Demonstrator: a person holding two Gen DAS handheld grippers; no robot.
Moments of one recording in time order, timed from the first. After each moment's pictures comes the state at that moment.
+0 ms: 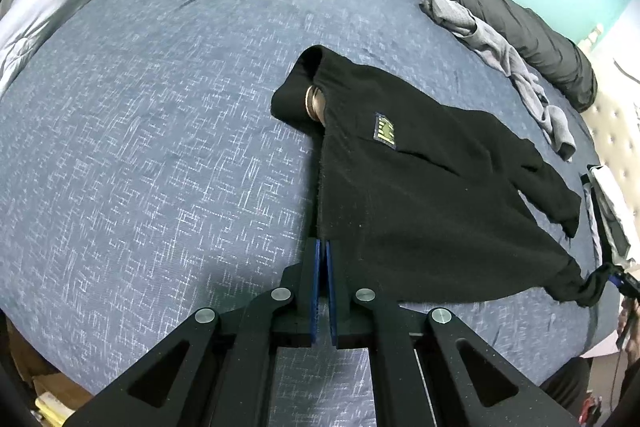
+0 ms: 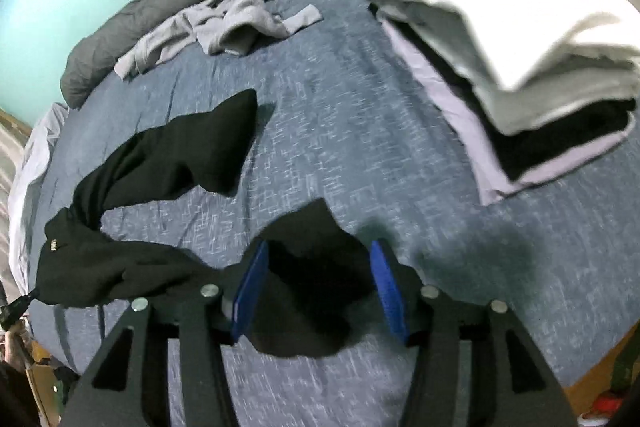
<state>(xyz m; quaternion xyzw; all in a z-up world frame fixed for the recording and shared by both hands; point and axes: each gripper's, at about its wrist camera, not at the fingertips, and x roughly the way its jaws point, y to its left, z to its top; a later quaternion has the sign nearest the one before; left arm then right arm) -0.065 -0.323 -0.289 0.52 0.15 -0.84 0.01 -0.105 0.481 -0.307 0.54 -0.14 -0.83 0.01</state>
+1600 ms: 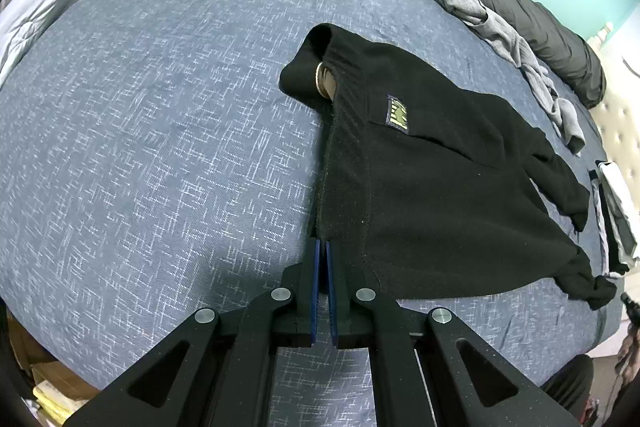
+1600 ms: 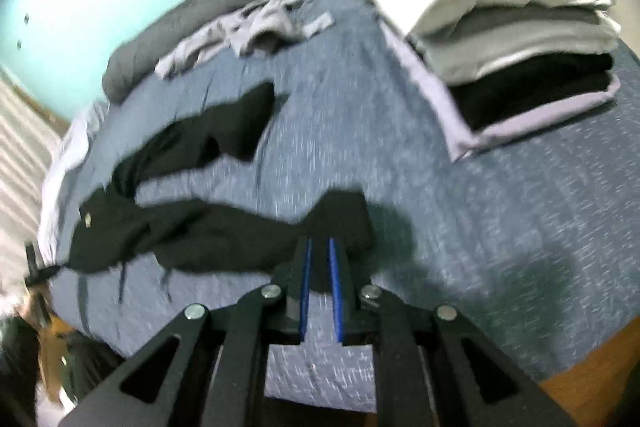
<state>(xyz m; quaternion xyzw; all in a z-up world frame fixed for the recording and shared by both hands) -0.059 -0.325 -0.303 0.54 0.15 -0.83 0.02 -0.024 0.533 -0.284 0.48 -0.18 -0.85 0.07</state>
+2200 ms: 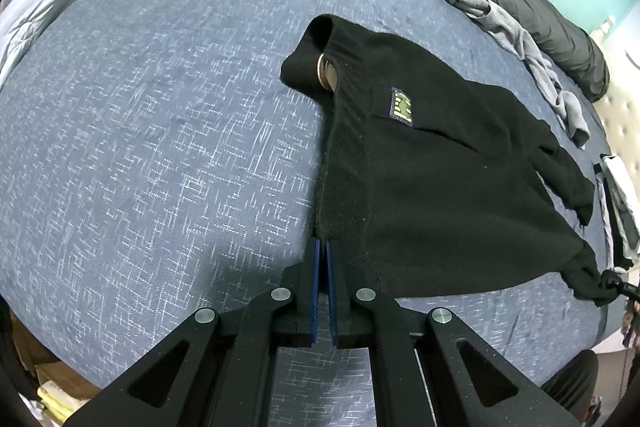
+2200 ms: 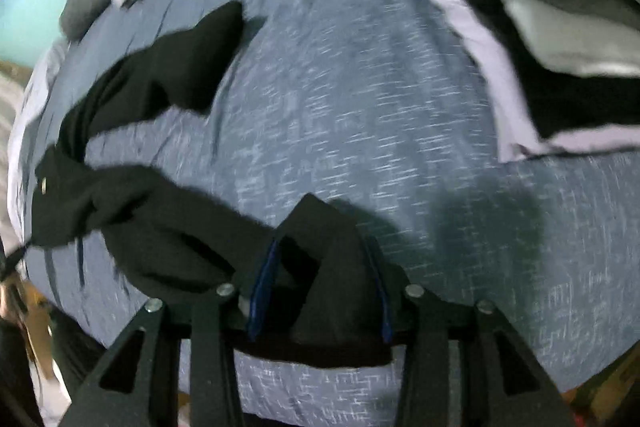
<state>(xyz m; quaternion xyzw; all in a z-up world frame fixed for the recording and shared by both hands) -0.057 -0.325 -0.309 0.55 0.15 -0.82 0.02 -0.105 0.491 -0.345 0.63 -0.09 -0.77 0.08</state>
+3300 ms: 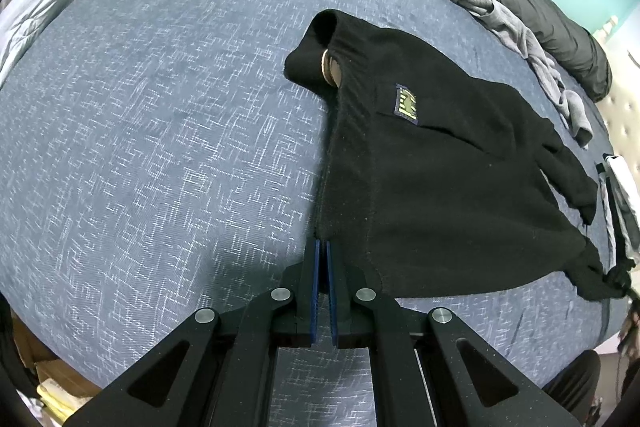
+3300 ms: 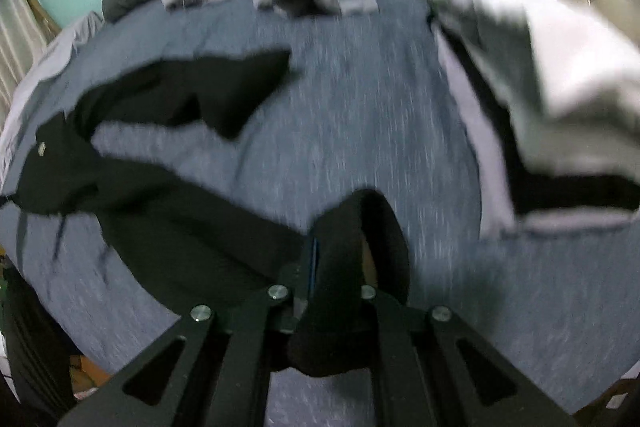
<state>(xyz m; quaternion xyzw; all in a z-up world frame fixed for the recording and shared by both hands) -0.057 -0.326 -0.311 0.55 0.14 -0.82 0.03 -0.071 0.478 -0.329 0.53 -0.01 -0.84 0.09</state>
